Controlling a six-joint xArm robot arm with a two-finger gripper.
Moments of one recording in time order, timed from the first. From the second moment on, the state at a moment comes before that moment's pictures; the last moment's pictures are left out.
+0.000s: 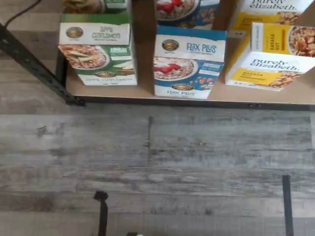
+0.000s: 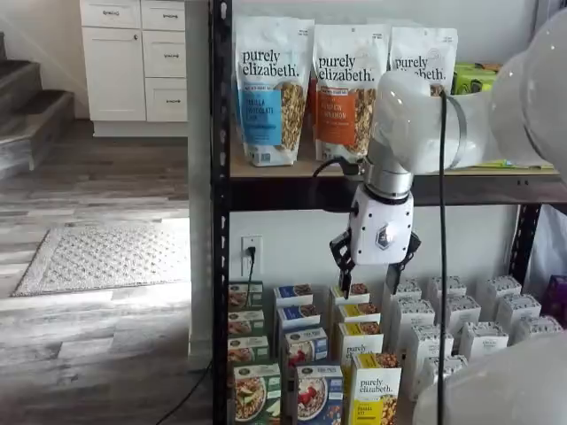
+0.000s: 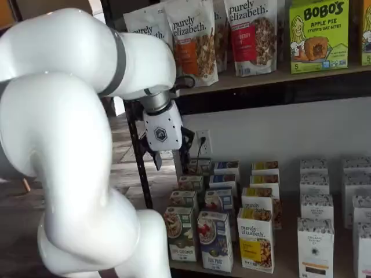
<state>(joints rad) 0.13 -0.68 -0.51 -0.02 1.04 0.16</state>
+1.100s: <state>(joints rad) 0.09 -0.45 -0.49 -0.02 0.81 0.12</state>
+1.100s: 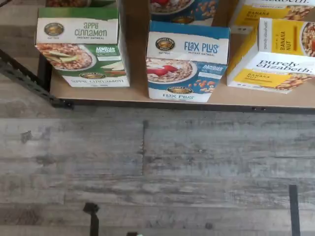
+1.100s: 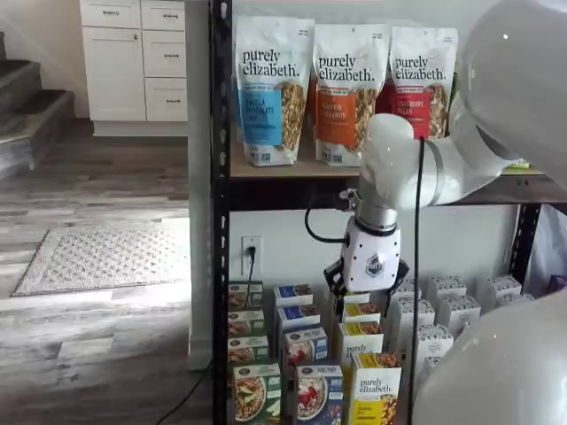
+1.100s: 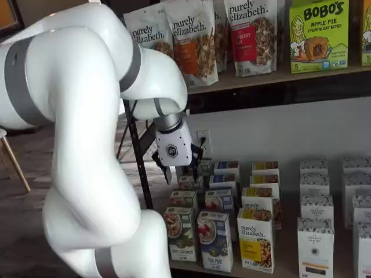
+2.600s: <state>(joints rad) 0.06 -0.11 -0.53 -0.04 0.47 0.11</state>
